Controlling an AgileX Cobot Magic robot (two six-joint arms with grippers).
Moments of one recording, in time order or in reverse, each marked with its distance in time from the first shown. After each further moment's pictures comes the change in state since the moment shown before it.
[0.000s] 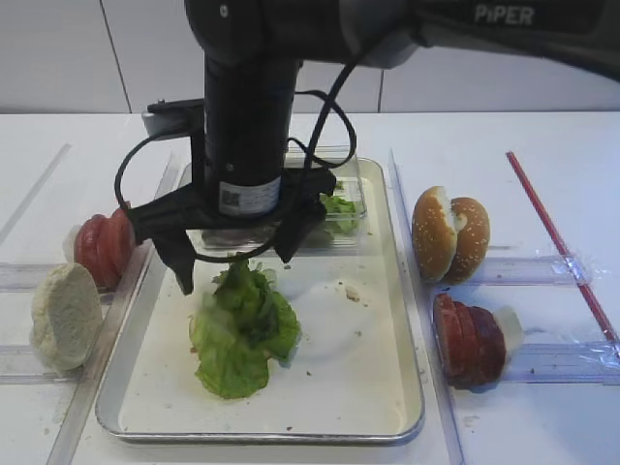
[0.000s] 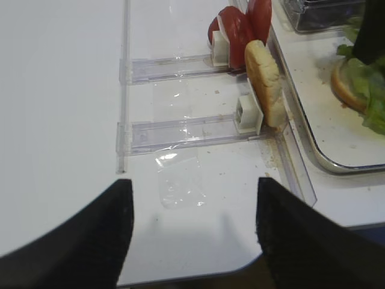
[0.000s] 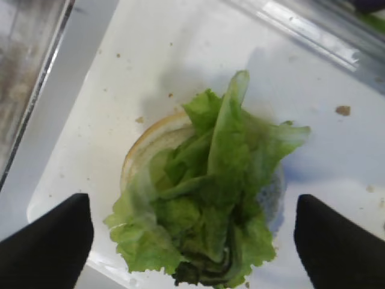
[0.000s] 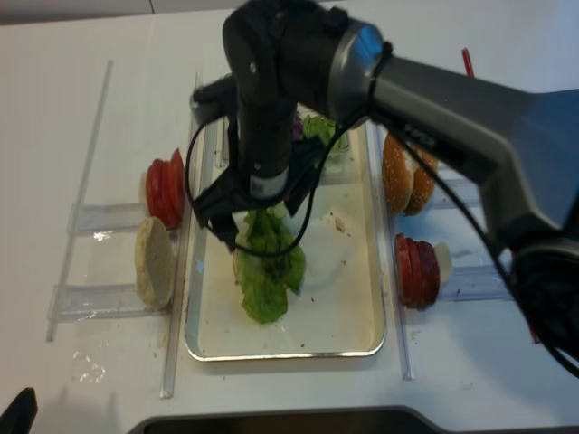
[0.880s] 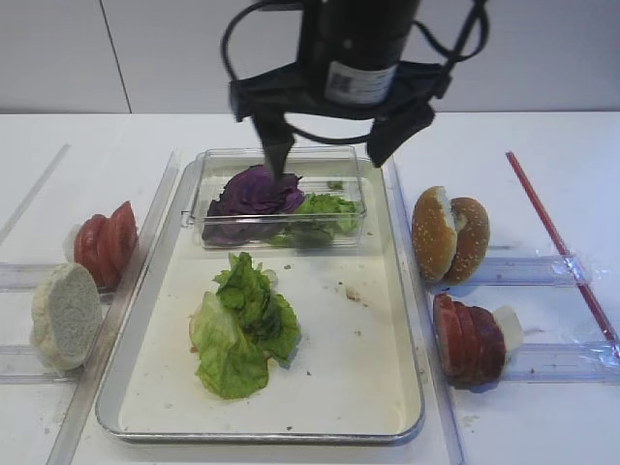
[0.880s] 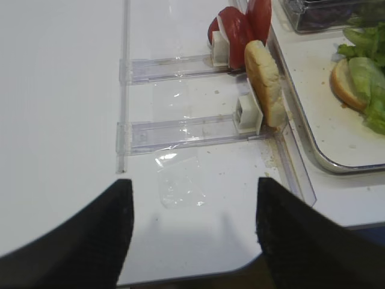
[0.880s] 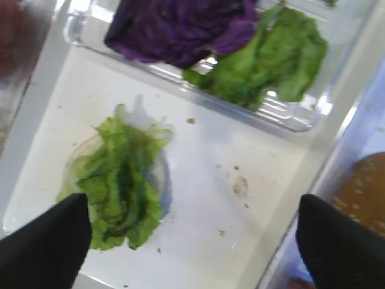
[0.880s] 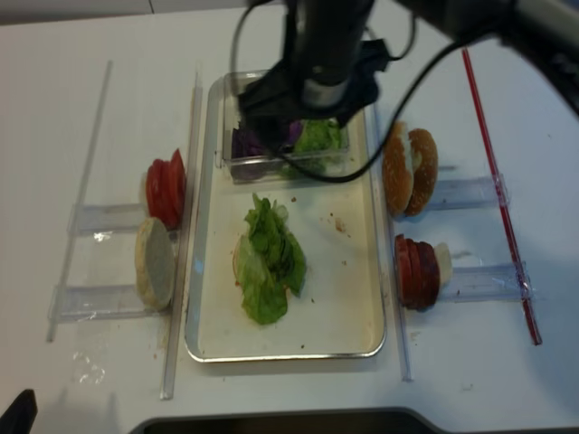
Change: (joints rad) left arm 0.000 0.000 0.000 0.000 0.000 0.000; right arm -0.137 -0.245 0.081 -0.099 0.006 0.031
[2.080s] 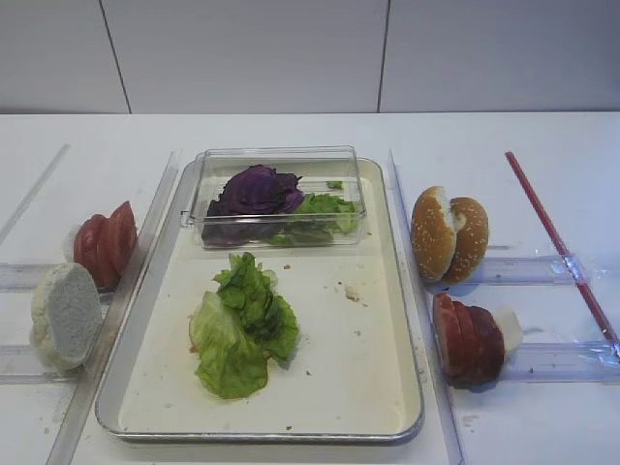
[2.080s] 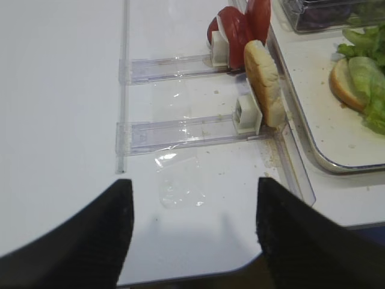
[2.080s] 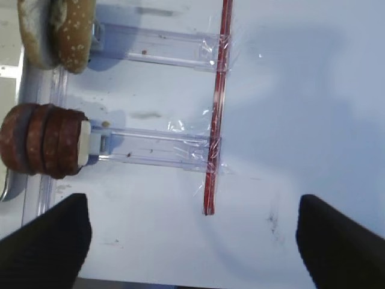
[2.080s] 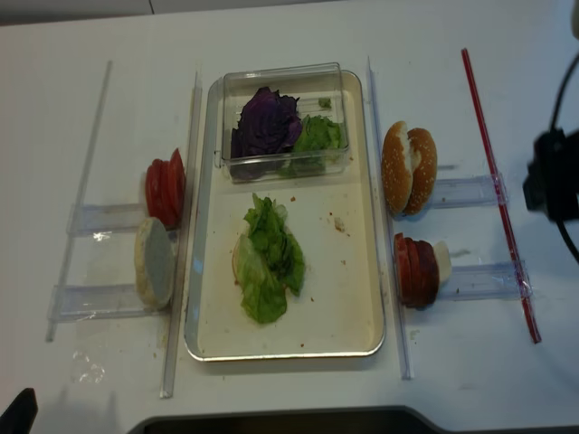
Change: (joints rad) left arm 0.000 0.000 0.000 0.000 0.000 0.000; right arm -0.436 -0.824 0.731 -0.108 0.008 -0.155
